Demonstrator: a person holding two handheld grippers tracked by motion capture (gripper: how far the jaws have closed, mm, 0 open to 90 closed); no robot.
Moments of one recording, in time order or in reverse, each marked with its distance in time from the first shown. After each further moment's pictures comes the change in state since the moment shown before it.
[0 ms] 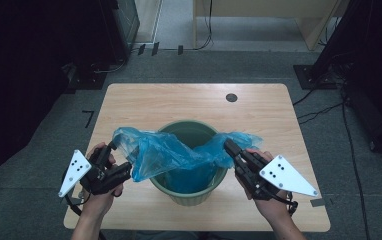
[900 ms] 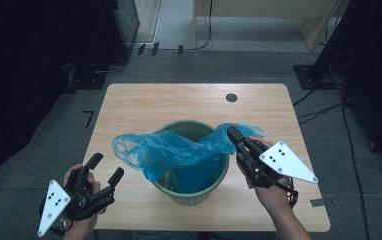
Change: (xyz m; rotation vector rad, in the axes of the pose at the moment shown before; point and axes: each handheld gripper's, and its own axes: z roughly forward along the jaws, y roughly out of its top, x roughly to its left) left arm -0.016 -0.011 -0.063 -0.109 0.040 0.167; right arm -0.010 0.011 0.015 0.024 -0.071 -0.006
